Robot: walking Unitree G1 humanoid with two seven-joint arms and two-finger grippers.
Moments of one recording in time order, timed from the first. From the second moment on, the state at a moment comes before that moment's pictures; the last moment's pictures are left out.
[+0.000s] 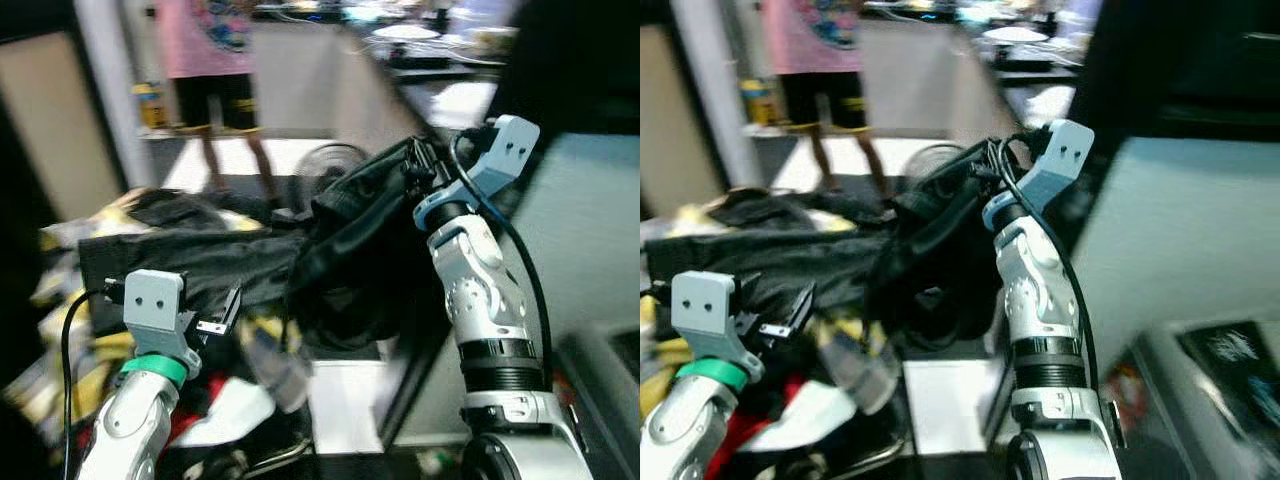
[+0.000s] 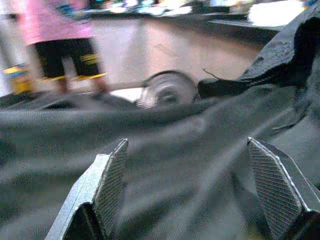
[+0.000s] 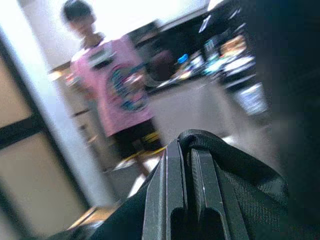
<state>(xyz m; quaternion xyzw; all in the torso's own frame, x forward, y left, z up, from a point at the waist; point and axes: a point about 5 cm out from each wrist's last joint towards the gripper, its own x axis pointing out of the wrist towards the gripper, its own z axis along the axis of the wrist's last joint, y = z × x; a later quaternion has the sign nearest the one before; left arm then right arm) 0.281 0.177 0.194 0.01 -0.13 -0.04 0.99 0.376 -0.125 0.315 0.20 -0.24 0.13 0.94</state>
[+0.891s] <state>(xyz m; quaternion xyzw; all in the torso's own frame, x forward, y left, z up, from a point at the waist) 0.284 0.179 0.200 0.03 -0.13 -0.04 0.99 0.377 -0.132 0.318 0.20 -0.24 0.11 0.94</state>
